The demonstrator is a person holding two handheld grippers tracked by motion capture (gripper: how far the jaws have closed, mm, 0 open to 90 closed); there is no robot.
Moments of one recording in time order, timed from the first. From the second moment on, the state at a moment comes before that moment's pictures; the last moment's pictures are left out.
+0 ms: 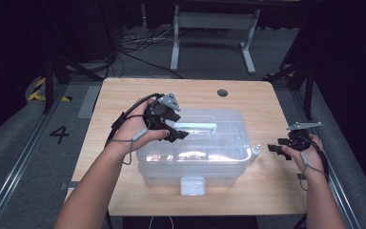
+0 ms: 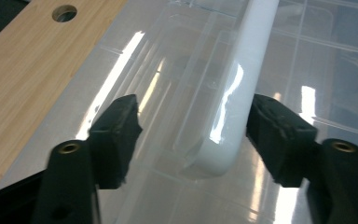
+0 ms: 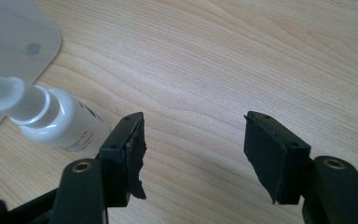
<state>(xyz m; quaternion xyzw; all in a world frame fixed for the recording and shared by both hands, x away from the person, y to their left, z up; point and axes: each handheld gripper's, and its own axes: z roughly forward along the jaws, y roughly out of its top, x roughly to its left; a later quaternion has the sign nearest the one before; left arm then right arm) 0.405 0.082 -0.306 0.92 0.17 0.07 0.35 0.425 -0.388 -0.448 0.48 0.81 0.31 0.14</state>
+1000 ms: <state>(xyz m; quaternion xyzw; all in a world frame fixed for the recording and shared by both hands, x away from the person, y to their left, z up) 0.404 0.067 -0.298 0.92 0.15 0.09 0.34 0.419 -0.388 -0.440 0.47 0.81 0.33 0.16</state>
